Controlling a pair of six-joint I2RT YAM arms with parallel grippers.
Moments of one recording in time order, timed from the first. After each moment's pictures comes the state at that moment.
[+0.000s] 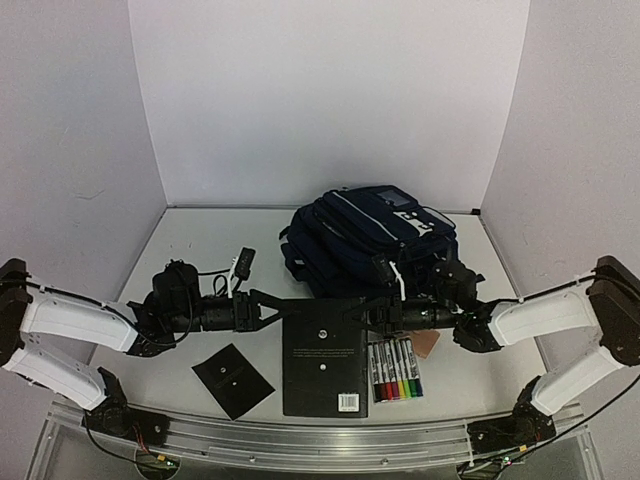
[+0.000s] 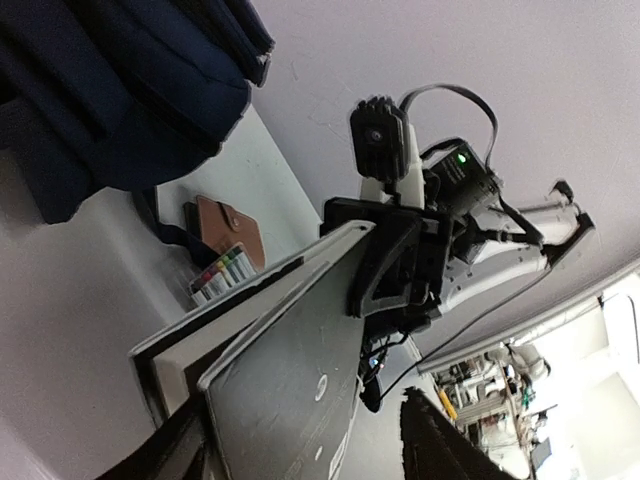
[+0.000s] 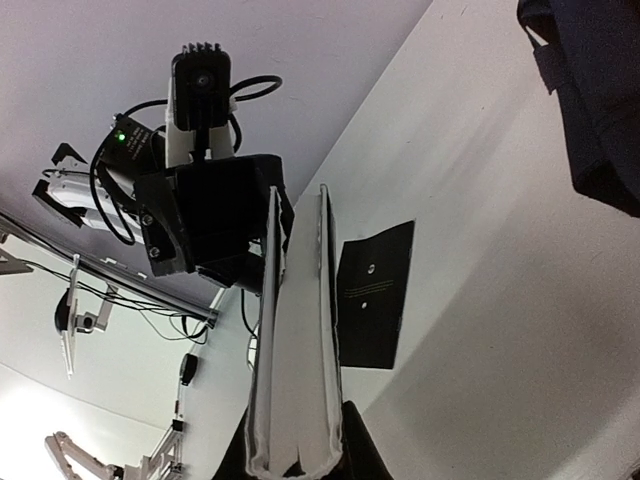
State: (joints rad) left arm -0.90 1.33 0.44 0.78 0.46 -0.90; right arm 0.80 1.49 0.52 0.76 -0.68 0.83
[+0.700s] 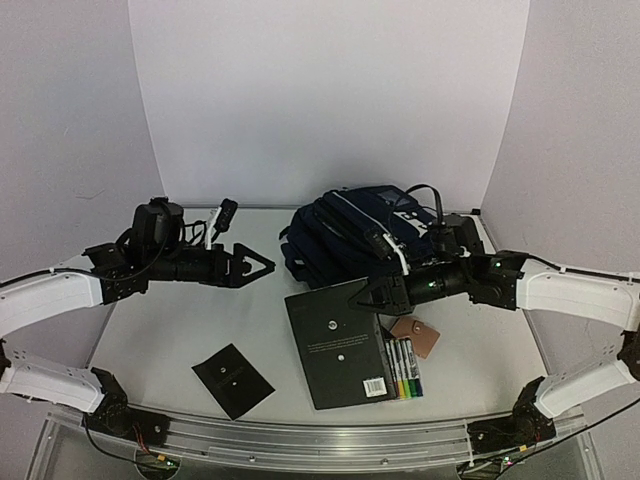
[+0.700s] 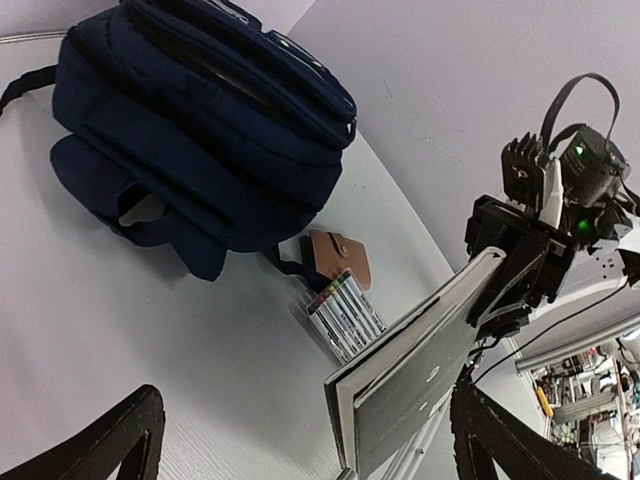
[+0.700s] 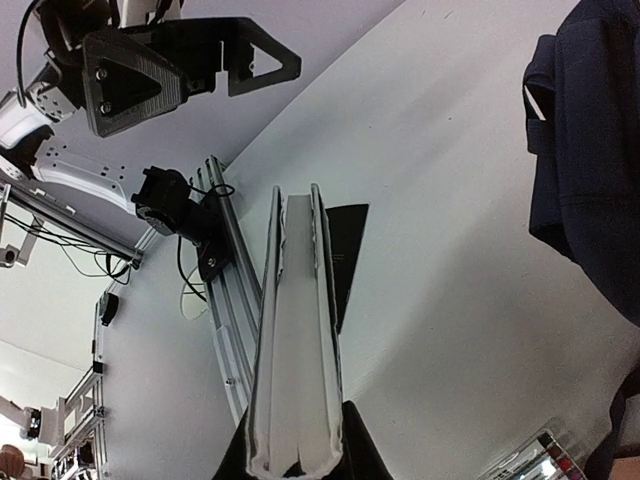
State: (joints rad) left arm -0.72 1.08 0.79 -0.11 0.39 -0.56; right arm 0.80 1.29 0.87 -0.10 -0.61 0.39
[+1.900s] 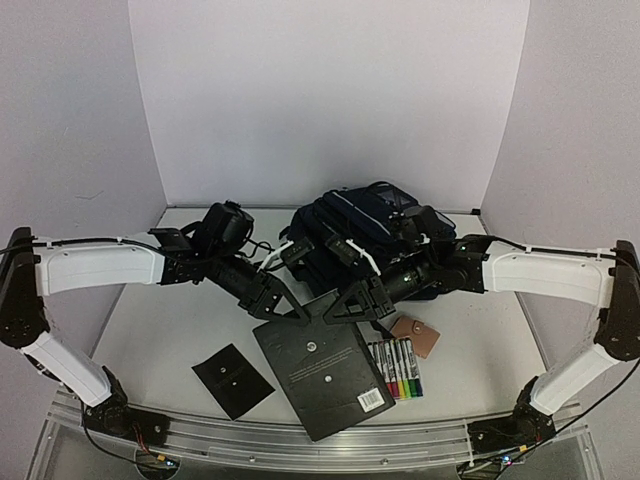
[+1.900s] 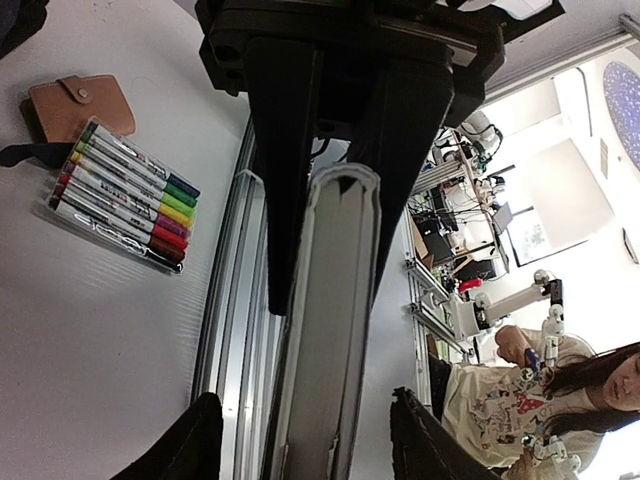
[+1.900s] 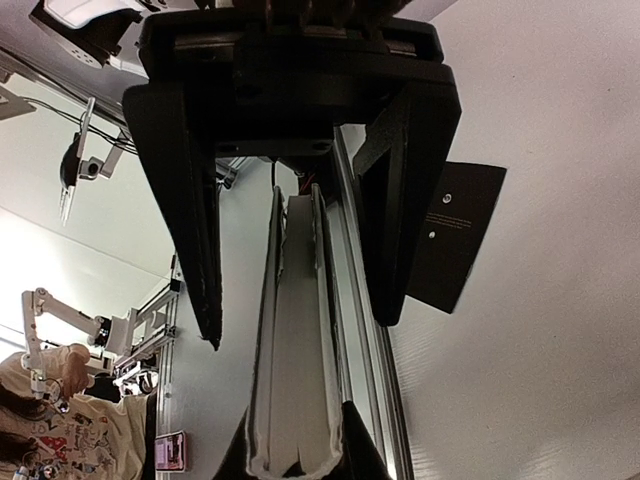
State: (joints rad) left arm -0.85 1.50 1.06 -0.24 1.08 -0.33; right arm 0.86 1.51 1.09 -0.22 -0.92 0.30
